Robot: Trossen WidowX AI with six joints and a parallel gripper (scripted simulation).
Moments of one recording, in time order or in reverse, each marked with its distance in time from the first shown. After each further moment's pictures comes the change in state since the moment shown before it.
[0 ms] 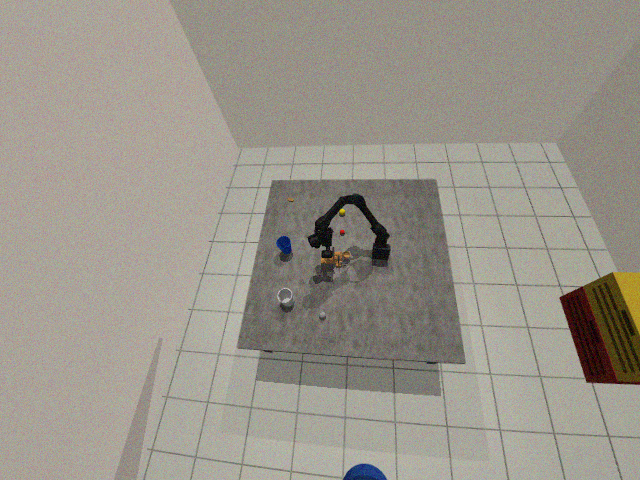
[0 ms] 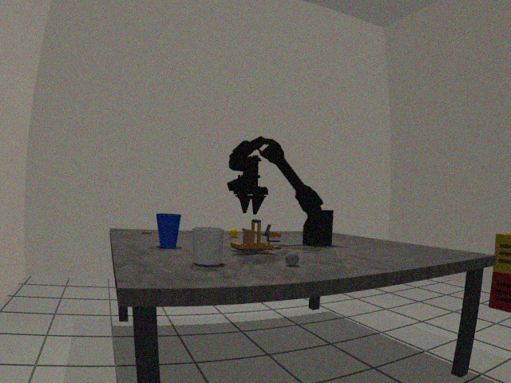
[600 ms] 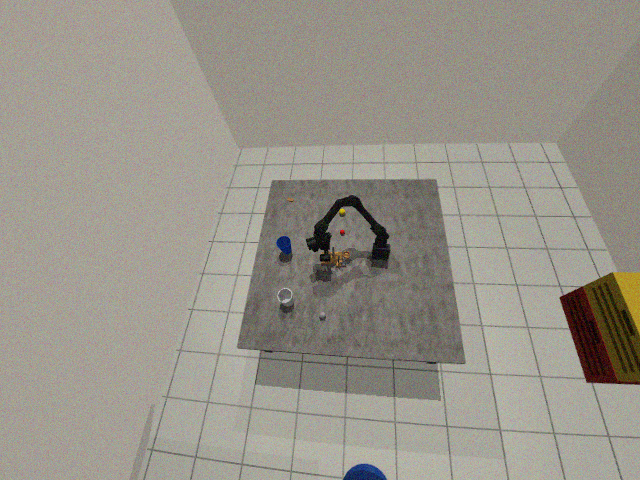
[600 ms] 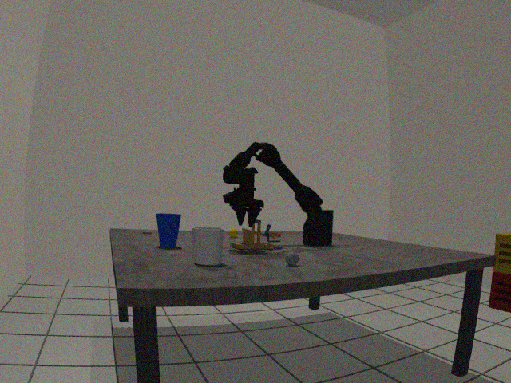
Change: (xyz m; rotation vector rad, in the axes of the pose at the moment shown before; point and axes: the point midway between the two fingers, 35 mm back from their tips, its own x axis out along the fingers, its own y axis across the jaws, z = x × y) arm 0.047 0.000 0.017 0.000 -0.008 0.001
